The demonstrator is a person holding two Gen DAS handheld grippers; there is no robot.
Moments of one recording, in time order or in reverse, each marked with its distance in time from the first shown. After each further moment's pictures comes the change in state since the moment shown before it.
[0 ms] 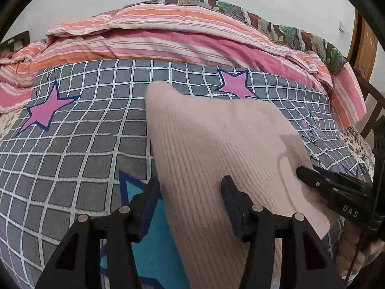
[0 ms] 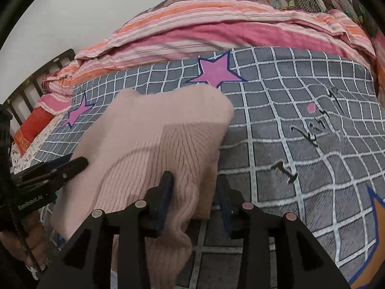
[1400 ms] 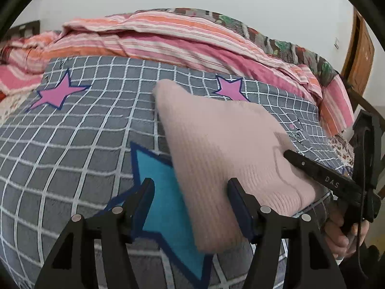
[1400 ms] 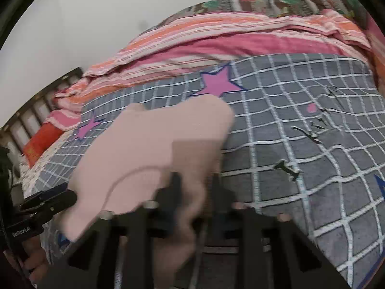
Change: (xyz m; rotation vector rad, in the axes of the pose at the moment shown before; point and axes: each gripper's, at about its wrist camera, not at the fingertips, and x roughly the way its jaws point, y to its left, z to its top) left arm -0.037 0.014 -0.037 -0.076 -0.057 -0.056; right arm -0.005 -0.010 -0.011 0.026 -0.109 0.092
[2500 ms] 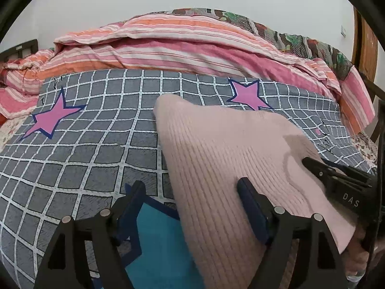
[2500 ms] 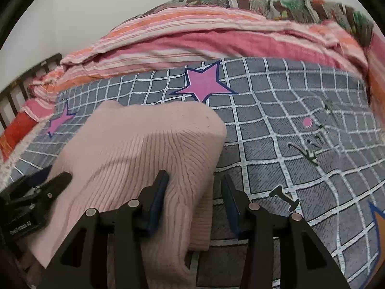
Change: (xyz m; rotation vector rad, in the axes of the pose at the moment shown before) left arm 0.055 -0.007 0.032 0.092 -0.053 0.114; right arm 0.032 0.012 0.017 -0.060 0.026 -0.208
